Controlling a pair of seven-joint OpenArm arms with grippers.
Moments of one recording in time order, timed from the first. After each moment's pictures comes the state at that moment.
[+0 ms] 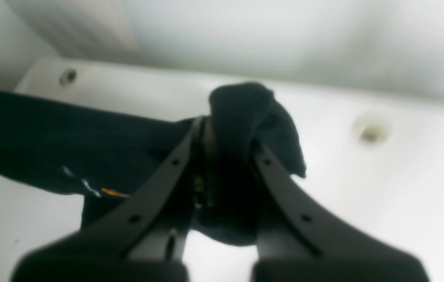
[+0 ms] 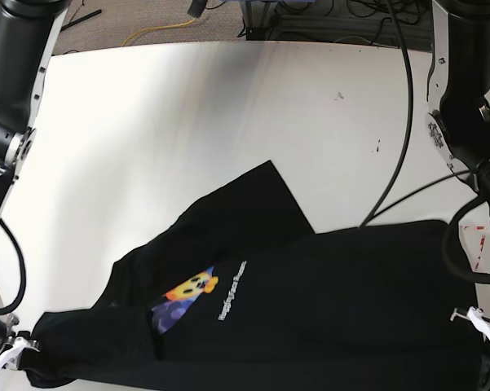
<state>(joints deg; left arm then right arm) -46.4 -21.1 -16.1 111.5 -18.6 -43.0 71.6 55.7 34.7 6.8 58.3 52.7 31.1 -66.3</state>
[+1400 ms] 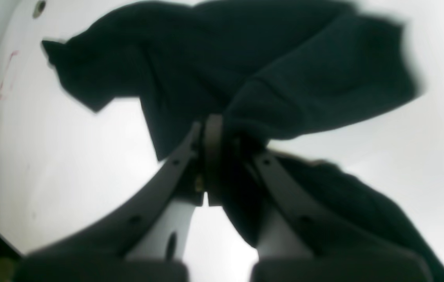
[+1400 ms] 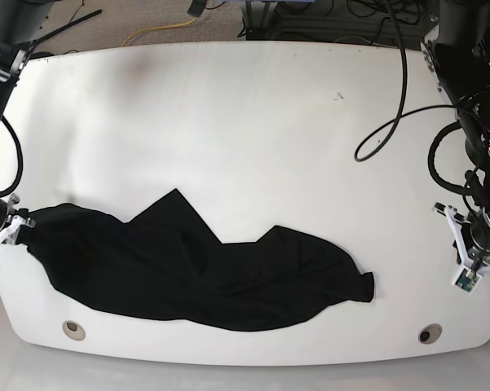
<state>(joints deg) -22.3 -23.8 -16.7 114.2 -17.1 -42.8 83.2 21.2 42.0 19.3 67.4 66.8 31.1 -70.7</state>
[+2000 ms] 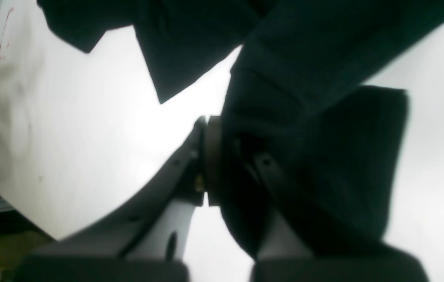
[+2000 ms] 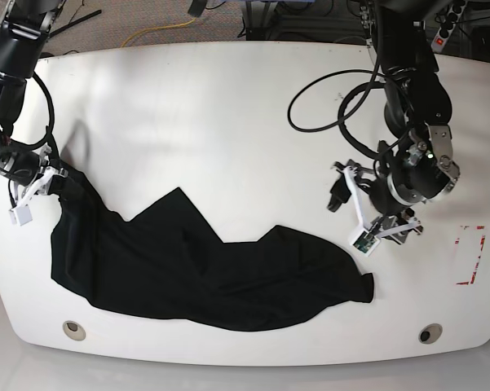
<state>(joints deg) -11.1 -5.8 -8.8 109.0 -16.4 -41.2 74.8 5.6 34.4 23.9 75.0 65.8 31.1 -70.7</state>
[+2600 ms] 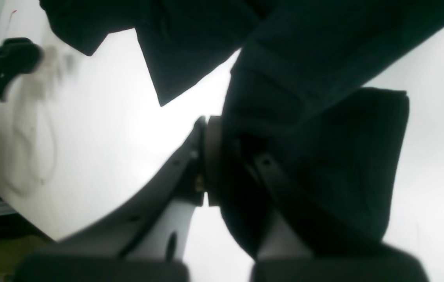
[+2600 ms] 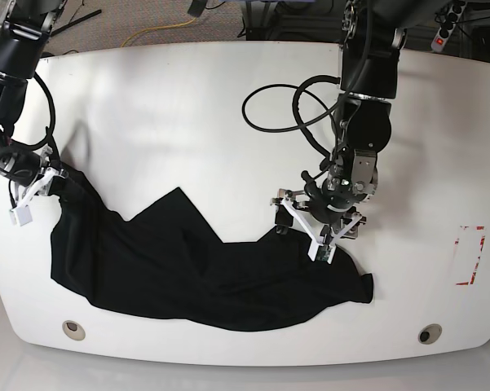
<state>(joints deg) -15.1 -0.2 6.4 78.0 -8.8 -9.8 38.6 5.8 34.1 24.0 74.6 65.9 31.1 -70.6</state>
